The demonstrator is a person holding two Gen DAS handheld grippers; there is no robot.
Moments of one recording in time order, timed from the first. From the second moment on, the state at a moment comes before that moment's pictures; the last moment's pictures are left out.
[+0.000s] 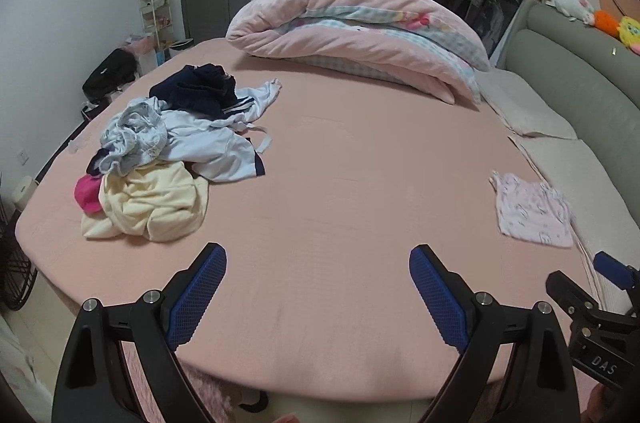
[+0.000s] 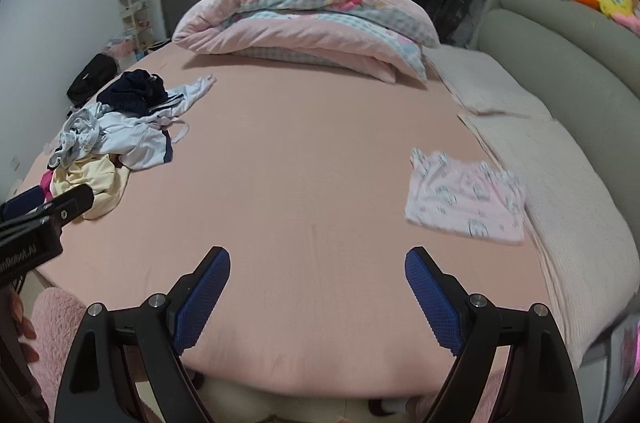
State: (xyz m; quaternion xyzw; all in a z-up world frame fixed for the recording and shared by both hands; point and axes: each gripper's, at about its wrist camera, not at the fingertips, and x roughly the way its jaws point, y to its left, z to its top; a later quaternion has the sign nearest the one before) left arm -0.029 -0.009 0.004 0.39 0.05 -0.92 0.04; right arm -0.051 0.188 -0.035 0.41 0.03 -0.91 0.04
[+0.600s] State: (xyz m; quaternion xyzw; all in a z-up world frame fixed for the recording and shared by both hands) left arm 0.051 0.015 -0.020 0.41 0.04 -0.91 0.04; right arm 0.034 0.199 -0.052 0.42 0.01 -0.91 0.02
